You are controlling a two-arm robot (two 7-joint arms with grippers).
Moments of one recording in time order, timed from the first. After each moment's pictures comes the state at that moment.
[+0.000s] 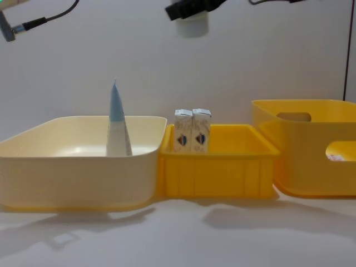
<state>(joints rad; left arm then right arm) -0.60 0.41 0.34 -1.49 -0.57 -0.13 -0.55 1.10 0.33 -0.73 -1.16 0.23 0.28 0.72</state>
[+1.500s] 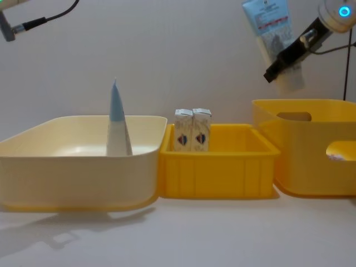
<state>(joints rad) -0.60 0.41 0.34 -1.49 -0.57 -0.13 -0.55 1.28 0.21 -0.71 -0.62 0.10 0.63 0.53</state>
